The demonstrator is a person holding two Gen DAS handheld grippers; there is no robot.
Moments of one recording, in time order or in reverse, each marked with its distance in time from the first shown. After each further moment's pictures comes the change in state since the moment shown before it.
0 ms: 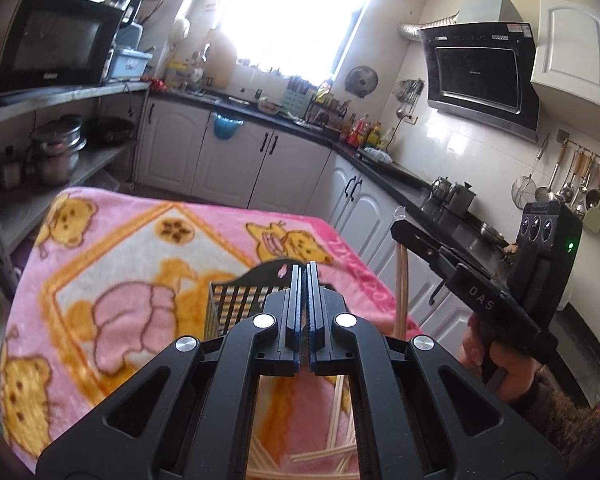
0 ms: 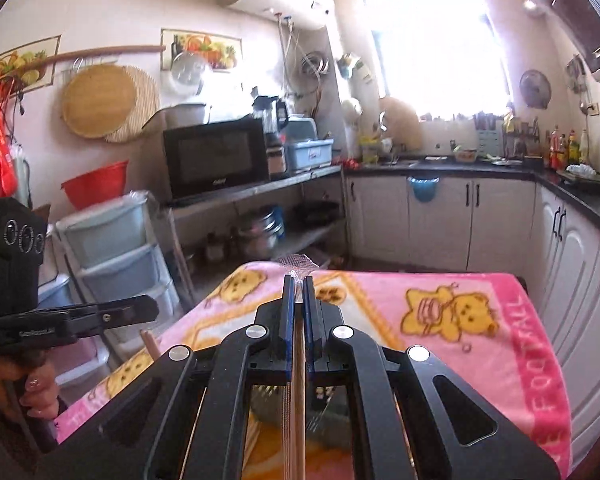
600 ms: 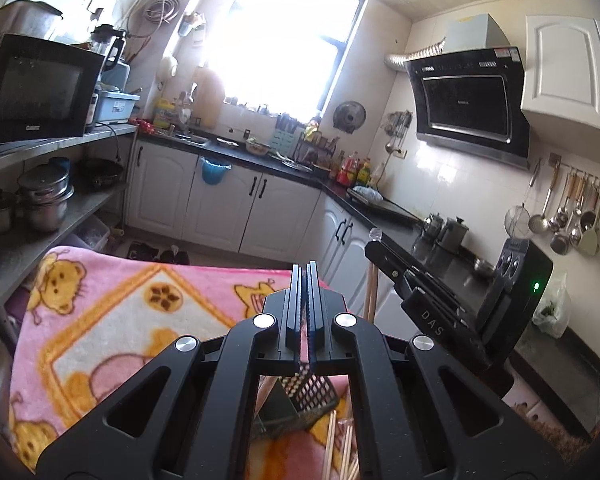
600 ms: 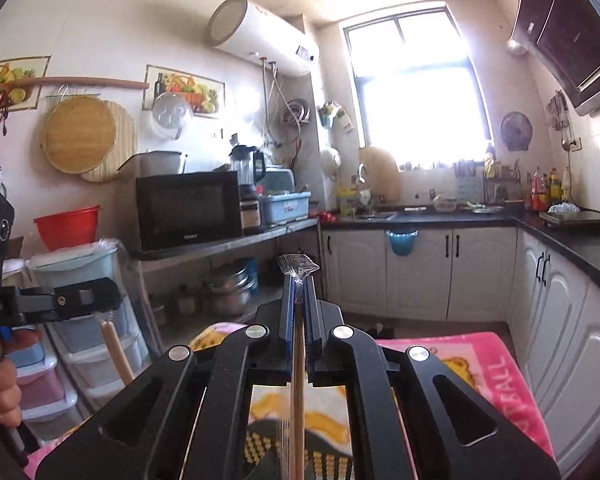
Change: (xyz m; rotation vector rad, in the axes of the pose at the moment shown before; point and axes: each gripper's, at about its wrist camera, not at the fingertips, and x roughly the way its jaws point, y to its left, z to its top) left arm 0.006 -0.010 0.071 0.021 -0.129 -0.025; right arm 0.030 -0.021 0.044 -0.023 -0.179 -0.092
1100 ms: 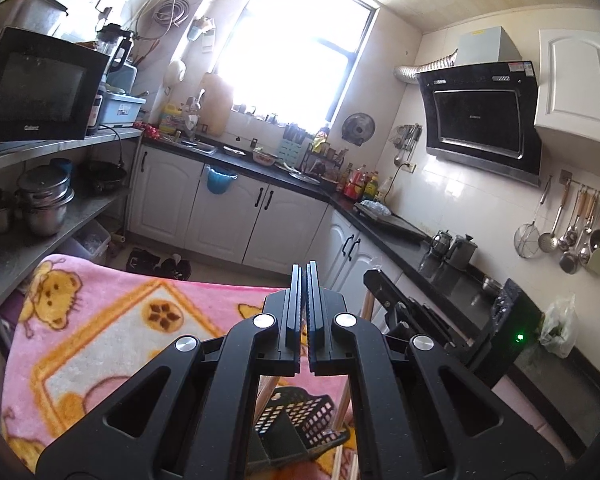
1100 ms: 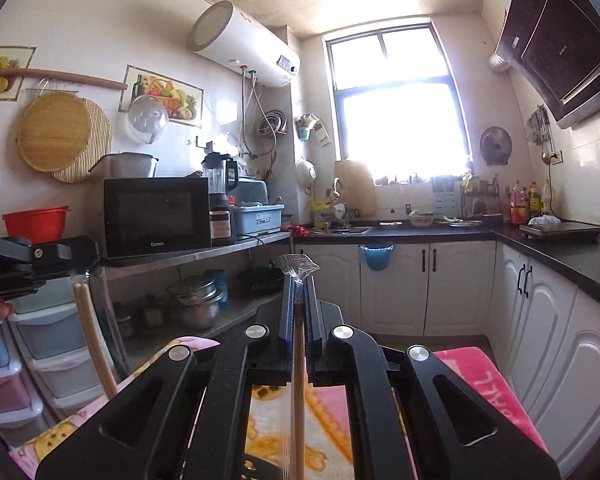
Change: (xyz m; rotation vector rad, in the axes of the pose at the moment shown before) left arm 0.032 0.011 0.014 -0.022 -0.034 0.016; right arm 0.036 -0.011 -0.020 -0.034 -0.050 -0.098
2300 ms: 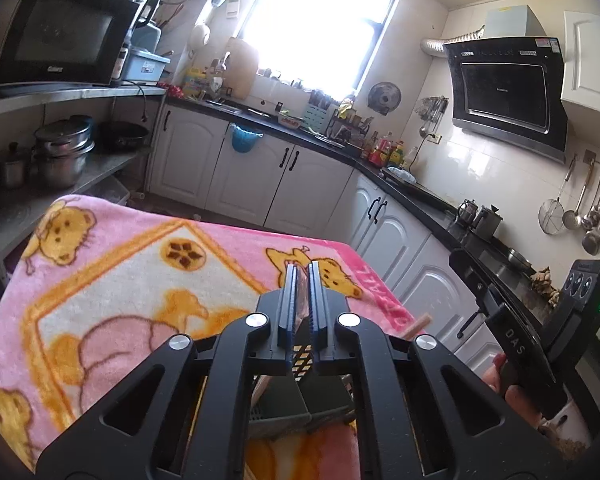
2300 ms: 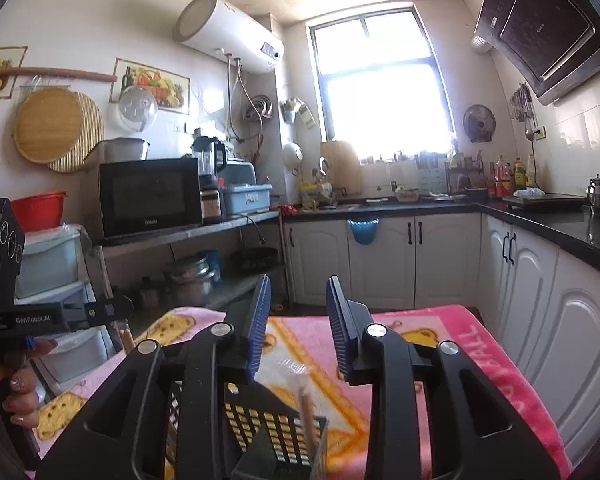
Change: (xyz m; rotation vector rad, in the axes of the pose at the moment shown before) left arm 0.017 0.036 -0.078 -0.047 0.096 0.073; right arm -0.055 -0.013 -0.050 0.054 0.080 -0.033
